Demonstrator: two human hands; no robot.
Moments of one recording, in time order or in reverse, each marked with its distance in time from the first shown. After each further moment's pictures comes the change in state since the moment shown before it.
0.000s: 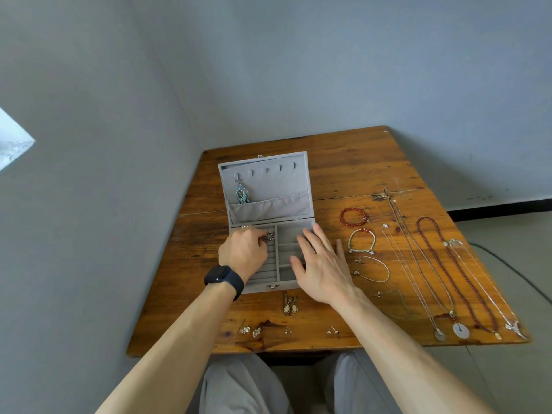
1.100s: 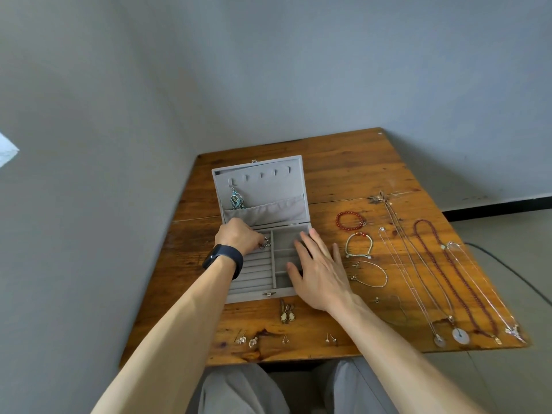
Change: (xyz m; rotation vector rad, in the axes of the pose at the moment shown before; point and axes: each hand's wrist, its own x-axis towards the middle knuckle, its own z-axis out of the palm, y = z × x) left_hand 0.049 0.005 -0.014 -0.236 -0.256 -0.415; right_hand -0.001 0.000 -0.003 0.036 0.007 0.000
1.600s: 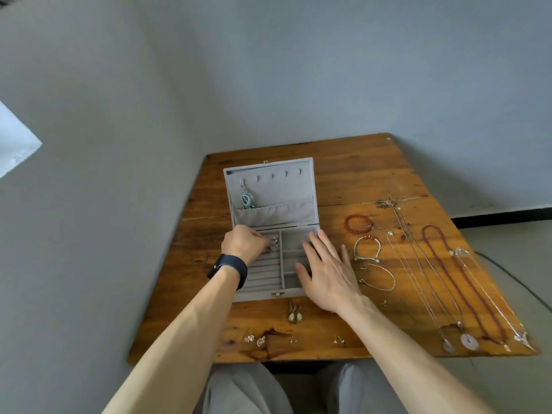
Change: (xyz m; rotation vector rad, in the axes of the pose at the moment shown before) left_hand -0.007 -0.023 0.005 -0.170 0.025 0.047; right_hand 0.001 0.001 0.000 -0.080 -0.029 -0.009
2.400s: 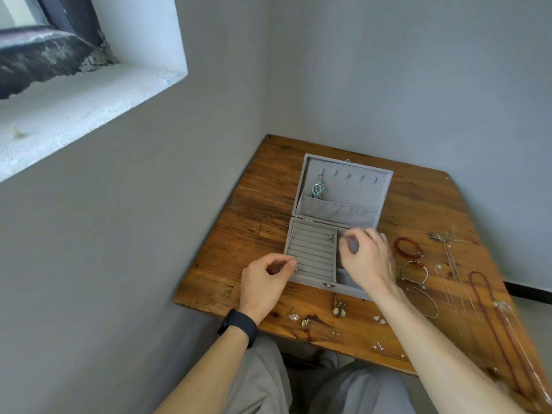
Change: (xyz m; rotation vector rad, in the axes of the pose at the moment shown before) left_hand -0.097 -0.114 0.007 -0.550 0.240 0.190; right_hand 0.032 -0.049 -0.023 0.016 0.282 -0.002
